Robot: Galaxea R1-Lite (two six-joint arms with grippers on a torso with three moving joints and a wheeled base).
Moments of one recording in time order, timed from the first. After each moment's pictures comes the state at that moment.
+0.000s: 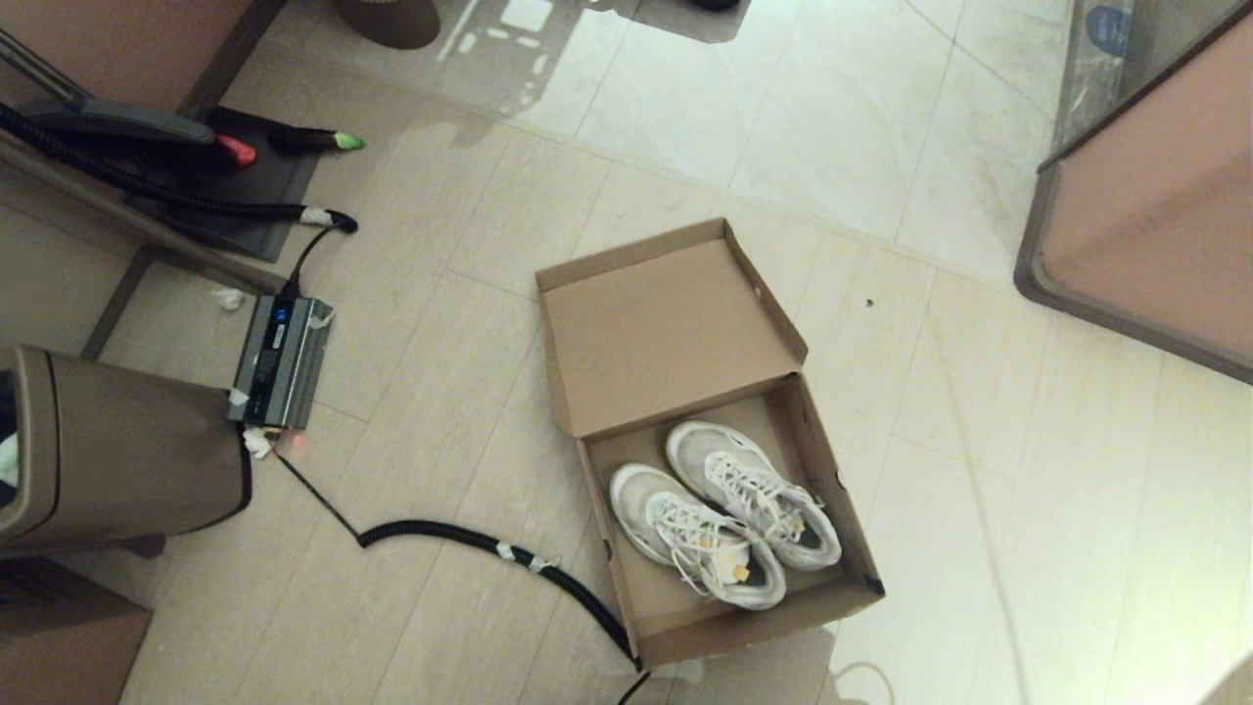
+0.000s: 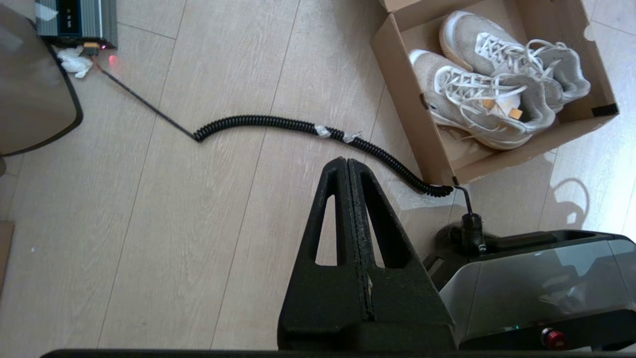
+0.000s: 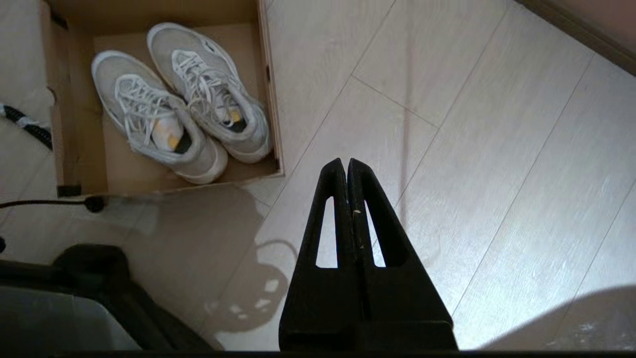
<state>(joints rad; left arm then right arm) 0.00 0.00 -0.08 0.14 -0.11 0.01 0.00 0.00 -0.01 0.01 0.04 -0.14</state>
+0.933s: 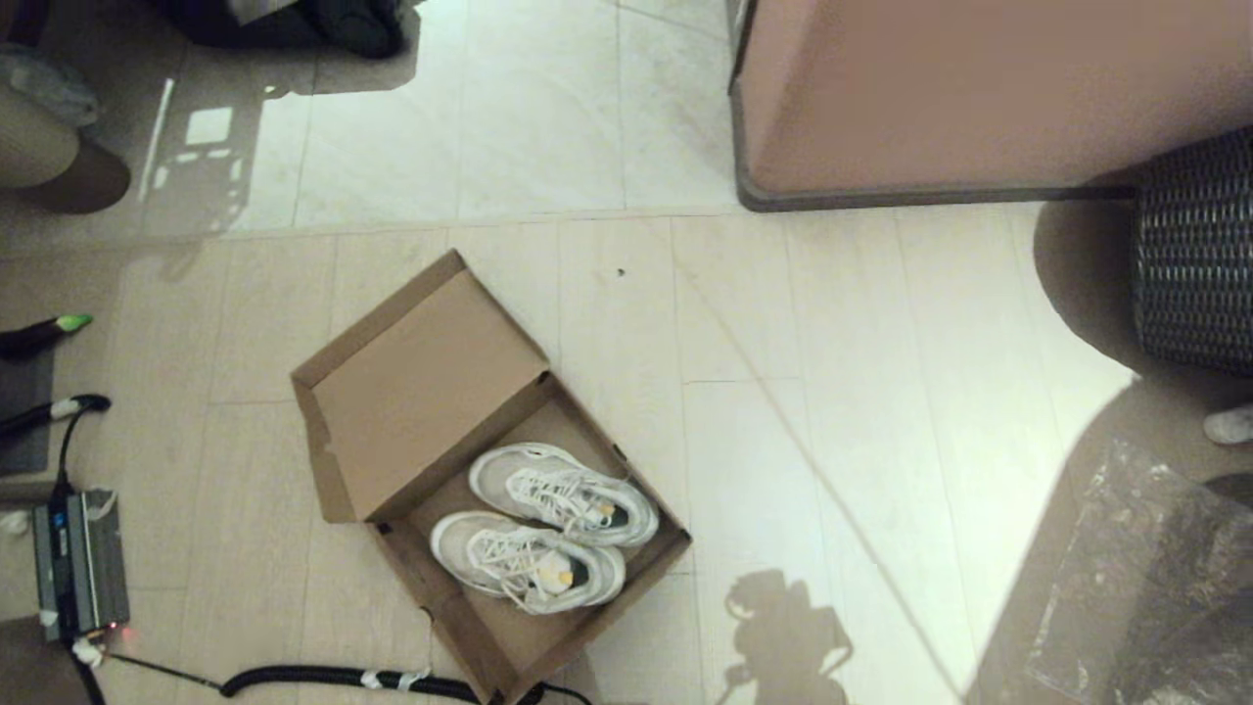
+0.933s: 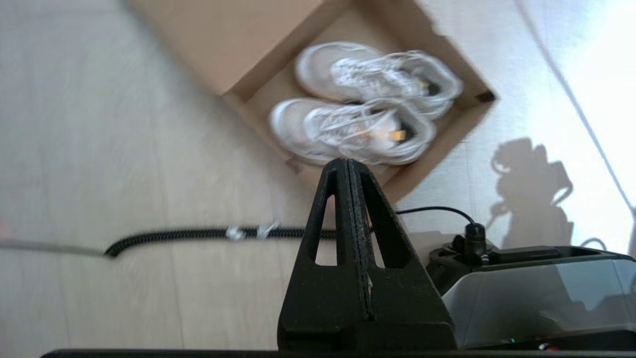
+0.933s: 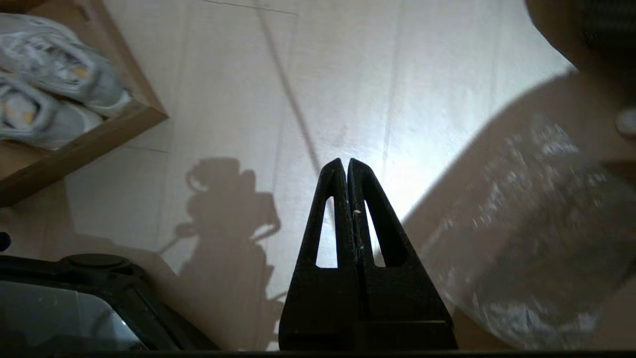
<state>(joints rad) 0.00 0.00 -0.08 0.14 -0.06 -0.03 0.00 0.00 0.00 0.01 0.04 -0.14</state>
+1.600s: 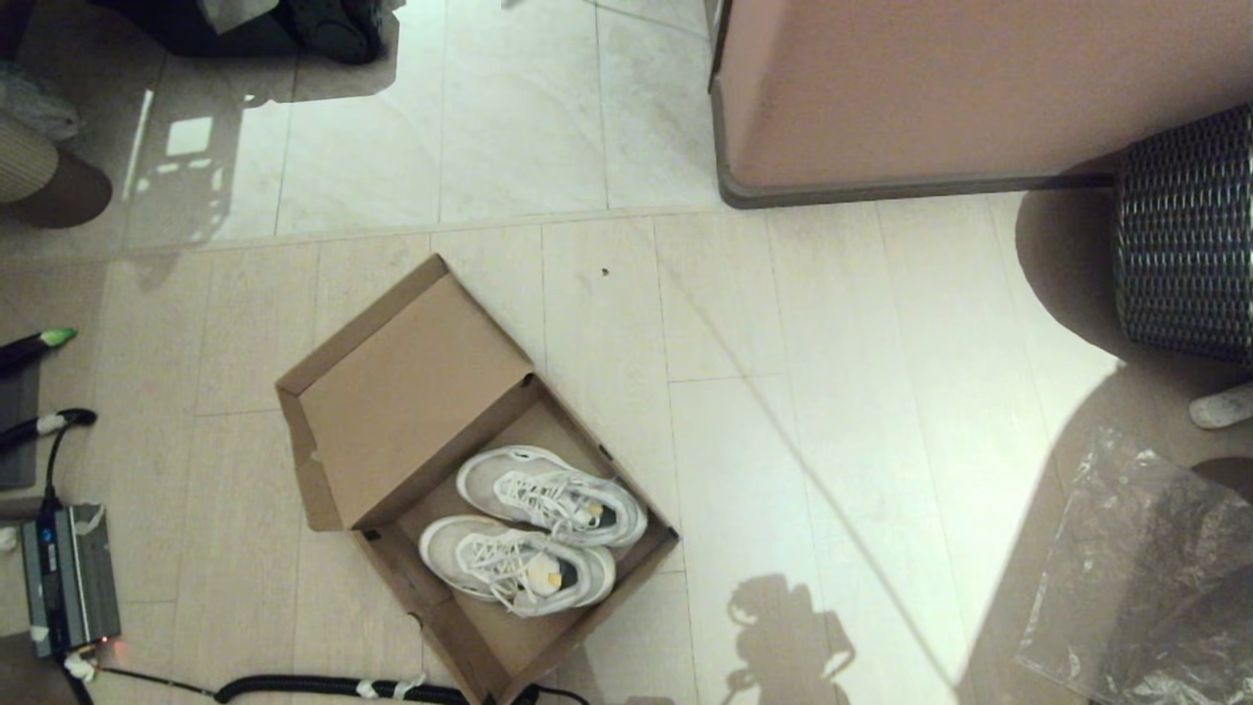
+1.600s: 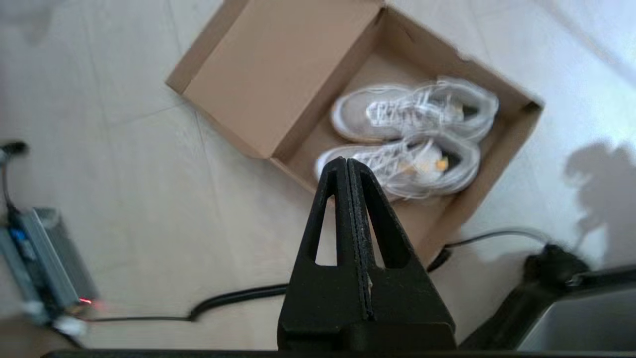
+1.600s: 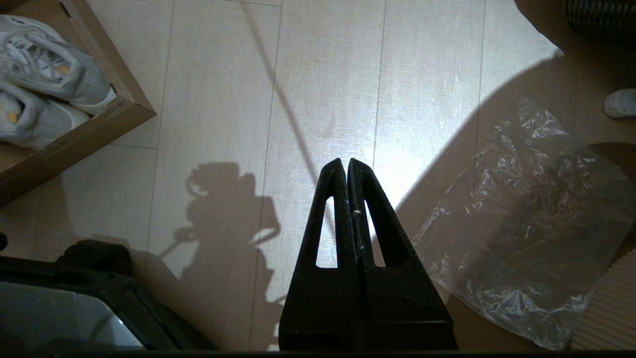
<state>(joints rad) 0.00 0.00 -0.01 -0.05 -0.02 0.21 0.00 0.00 0.00 0.01 0.04 -0.14</state>
